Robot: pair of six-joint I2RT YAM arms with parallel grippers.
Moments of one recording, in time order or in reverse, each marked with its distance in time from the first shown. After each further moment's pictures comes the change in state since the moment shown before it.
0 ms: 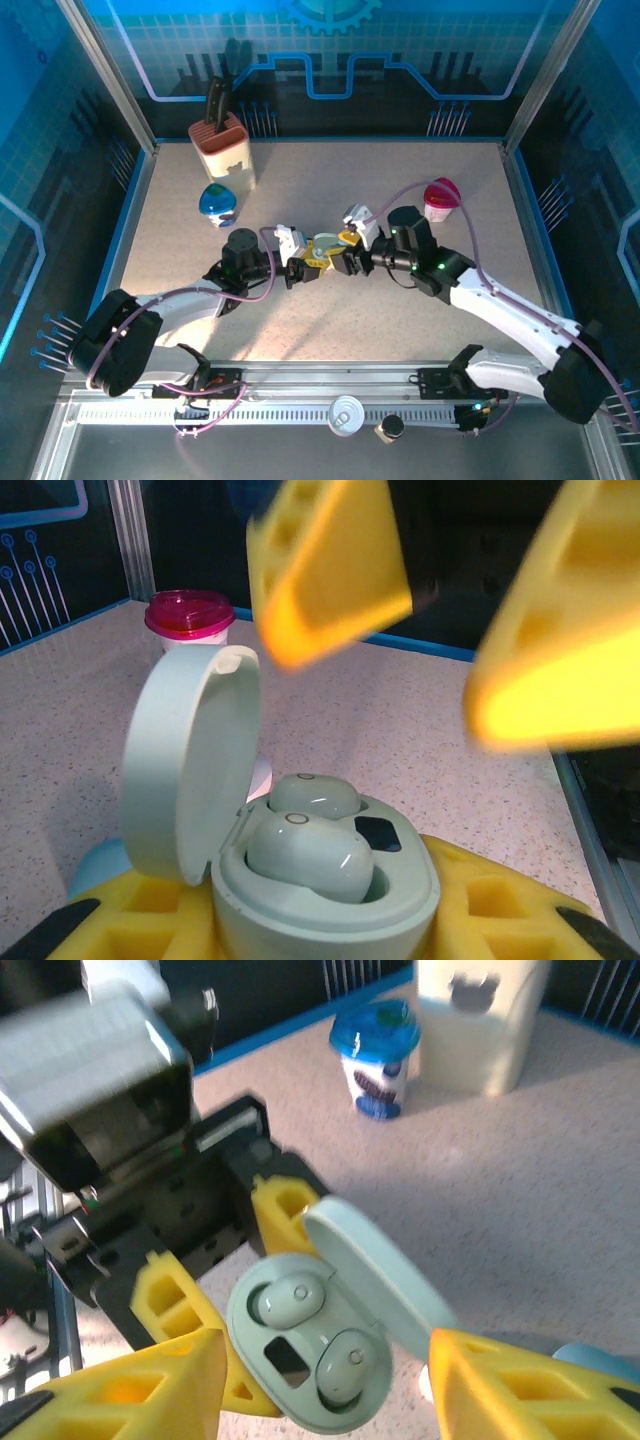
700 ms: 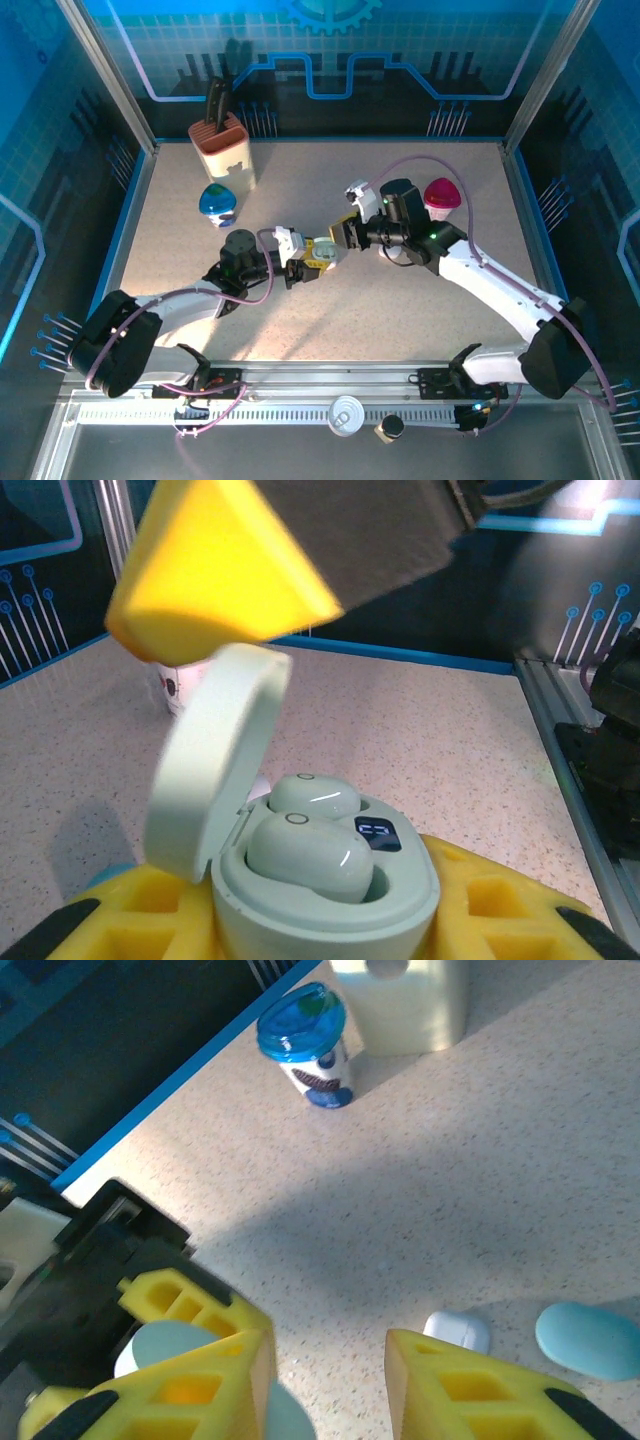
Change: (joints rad) left arm 0.000 -0.006 -0.009 0.047 0.013 0.013; right arm -0.071 0.185 0.212 -0.176 -0.026 0.158
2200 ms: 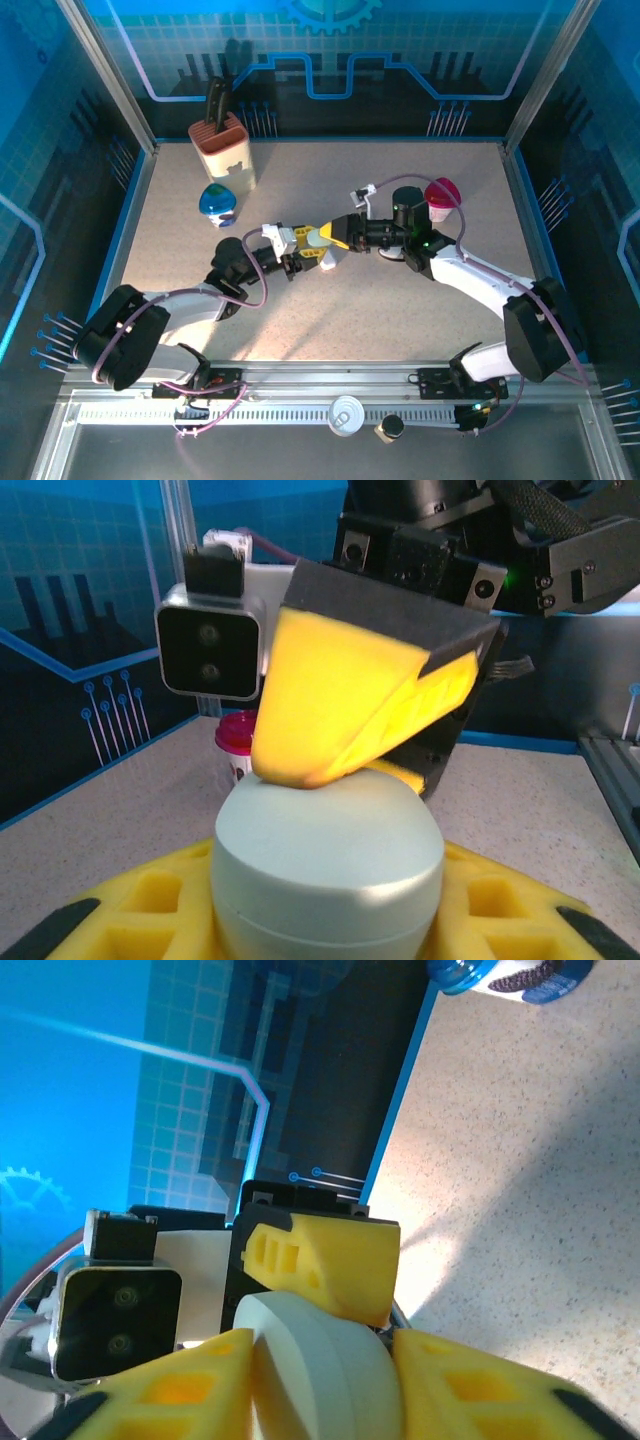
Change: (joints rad) left arm 0.005 0.042 -0.051 0.348 -0.103 -0.070; right arm -0.102 0.101 -0.220 0.623 -0.520 0.874
